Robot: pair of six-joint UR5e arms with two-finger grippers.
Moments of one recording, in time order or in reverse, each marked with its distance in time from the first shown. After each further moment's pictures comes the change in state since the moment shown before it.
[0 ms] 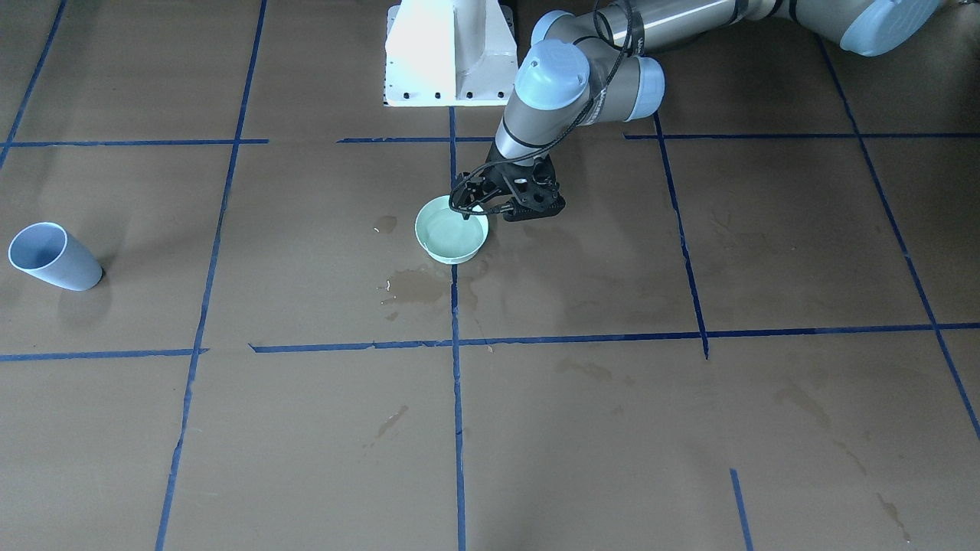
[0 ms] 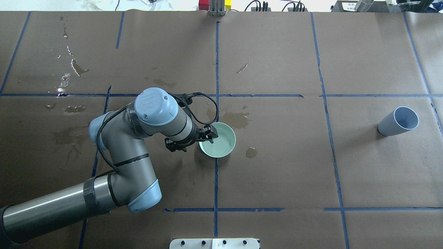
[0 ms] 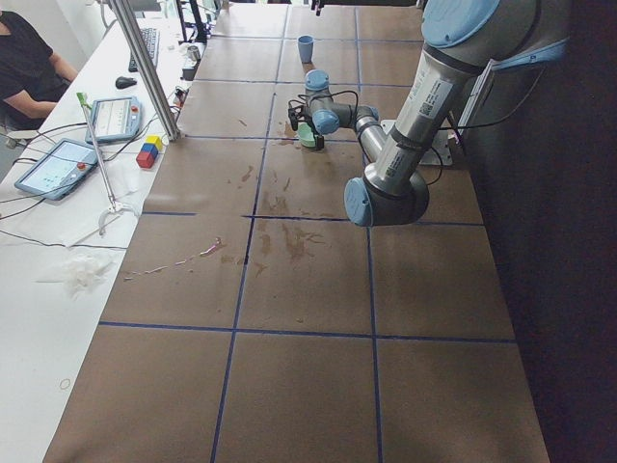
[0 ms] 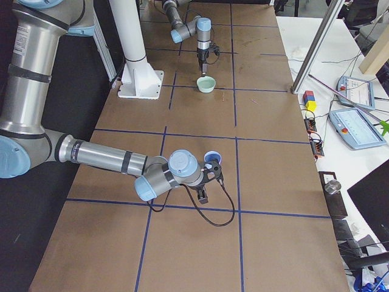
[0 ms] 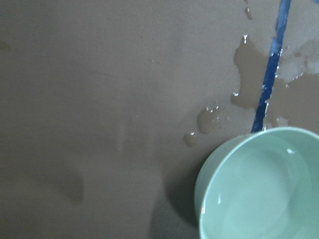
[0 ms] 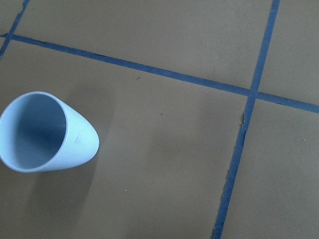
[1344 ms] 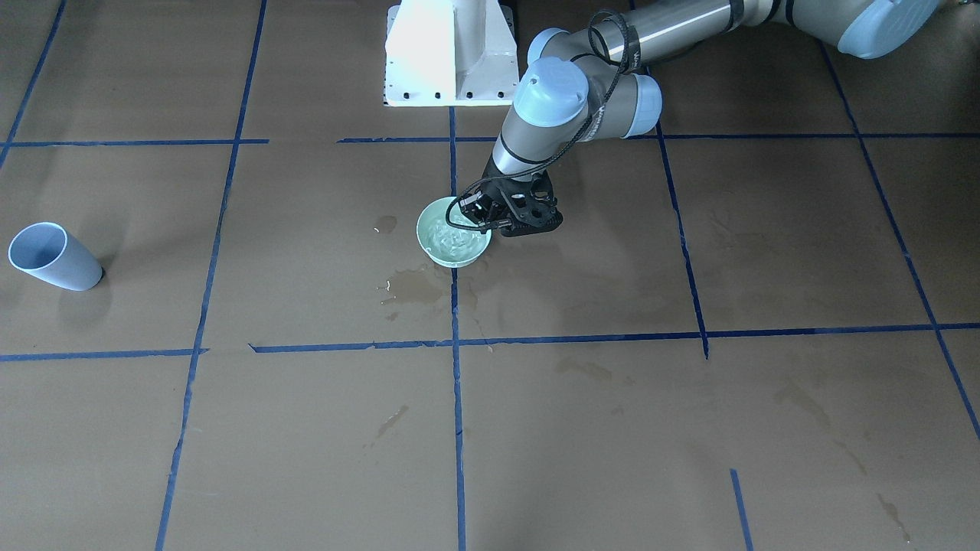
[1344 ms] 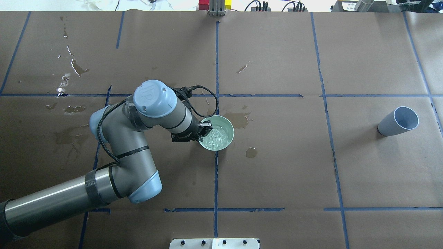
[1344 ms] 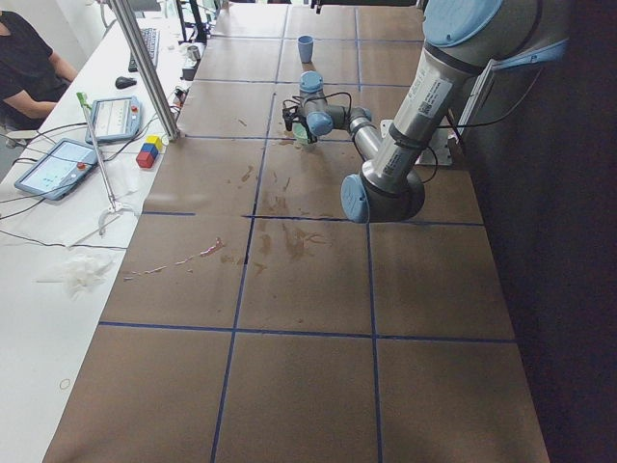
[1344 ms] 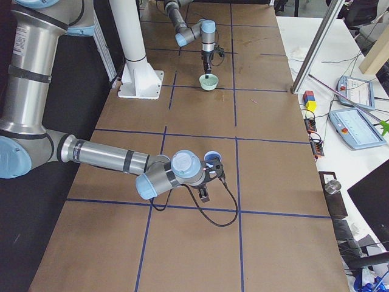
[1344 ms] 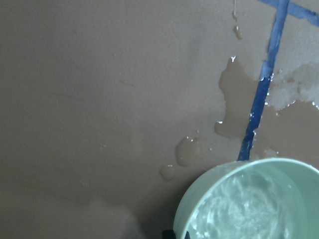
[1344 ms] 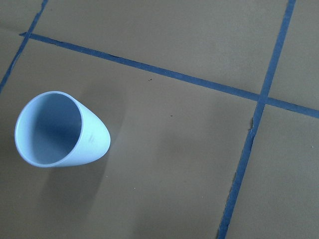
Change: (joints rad) left arm -0.037 0.013 -0.010 -0.024 -0.028 0.023; right arm 0.025 0.004 0.008 -0.025 0.033 -0.051
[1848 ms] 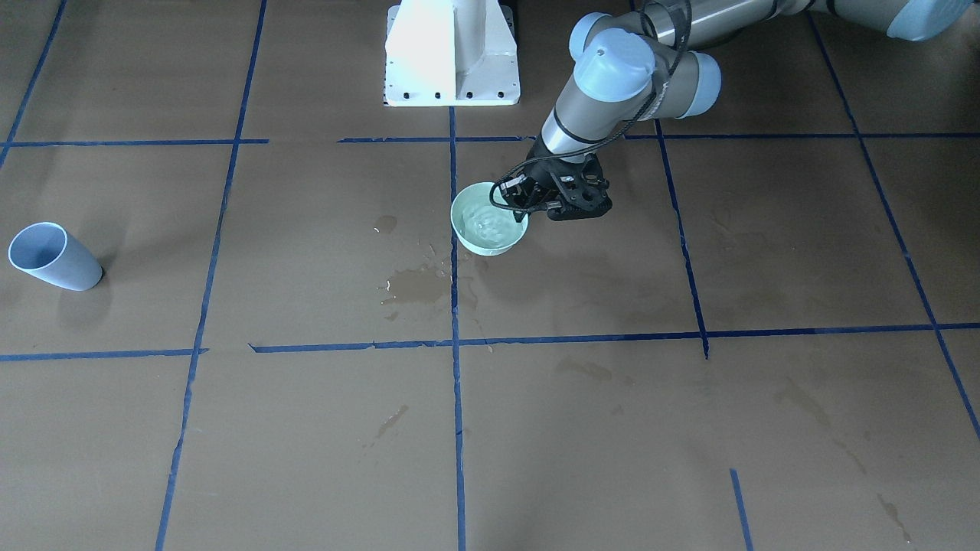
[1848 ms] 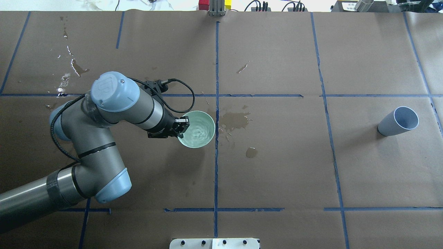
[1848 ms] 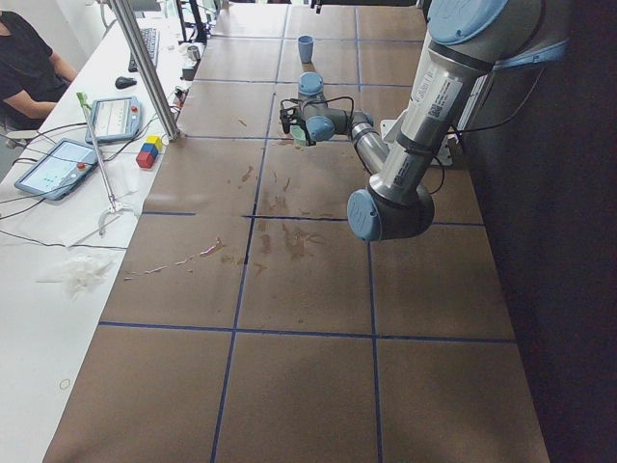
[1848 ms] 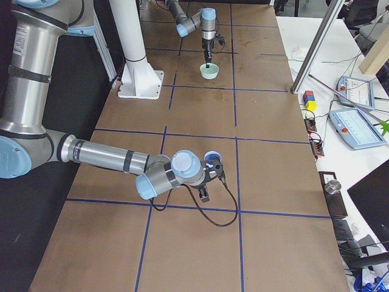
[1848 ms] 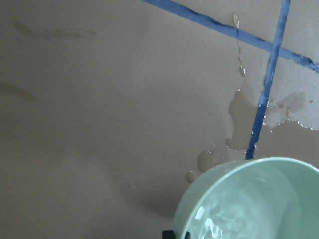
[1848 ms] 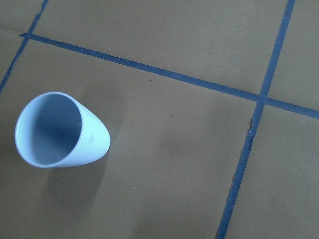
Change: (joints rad) left arm -0.056 0.144 -0.155 0.002 -0.040 0.091; right arm 0.004 0.000 0.002 0.000 0.000 0.000
